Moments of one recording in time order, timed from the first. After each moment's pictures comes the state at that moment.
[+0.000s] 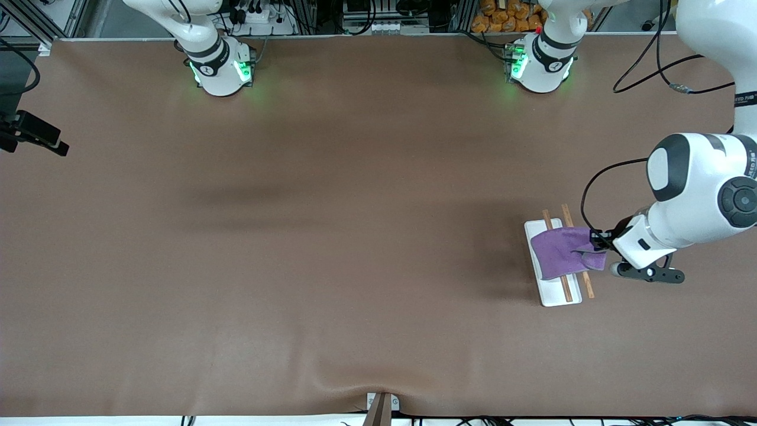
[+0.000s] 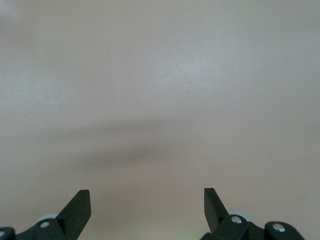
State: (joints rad) left arm 0.09 0.39 -0.16 -1.69 0.03 2.02 0.08; right arm -0.09 -0.03 -0.01 -1.54 0.02 1.49 0.00
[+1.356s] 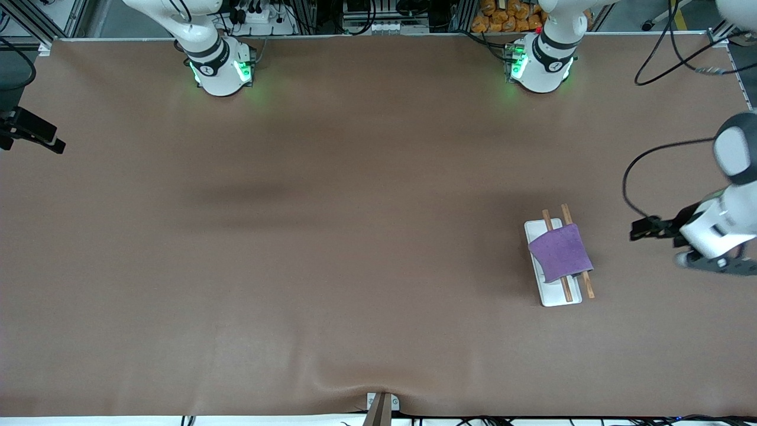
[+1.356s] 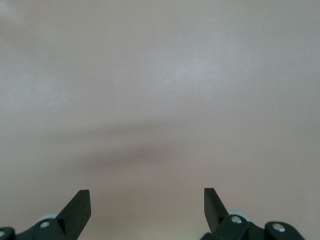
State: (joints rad) left arm 0.22 0.27 -0.15 -1.63 0.03 1.88 0.19; right arm -0.09 -0.03 -0.02 -1.53 0.02 1.49 0.00
